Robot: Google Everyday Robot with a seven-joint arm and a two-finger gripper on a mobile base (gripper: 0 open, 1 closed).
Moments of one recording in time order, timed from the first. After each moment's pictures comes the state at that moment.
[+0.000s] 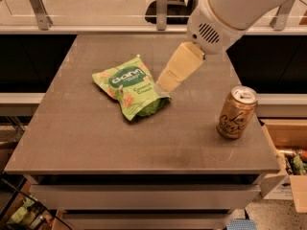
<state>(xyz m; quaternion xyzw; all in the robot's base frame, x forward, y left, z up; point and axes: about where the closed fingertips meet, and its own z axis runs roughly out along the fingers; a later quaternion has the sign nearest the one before) 0.500 -0.066 0.977 -0.46 0.85 0.06 0.26</state>
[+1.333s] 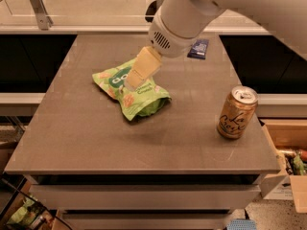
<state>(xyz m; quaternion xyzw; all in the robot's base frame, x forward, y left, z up) 0.547 -0.016 0.945 -0.42 0.87 0.04 0.26</state>
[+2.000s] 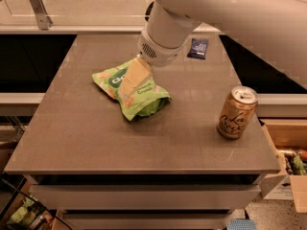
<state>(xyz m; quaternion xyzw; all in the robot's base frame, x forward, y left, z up) 0.561 0.005 0.903 -0.42 0.88 0.05 0.21</state>
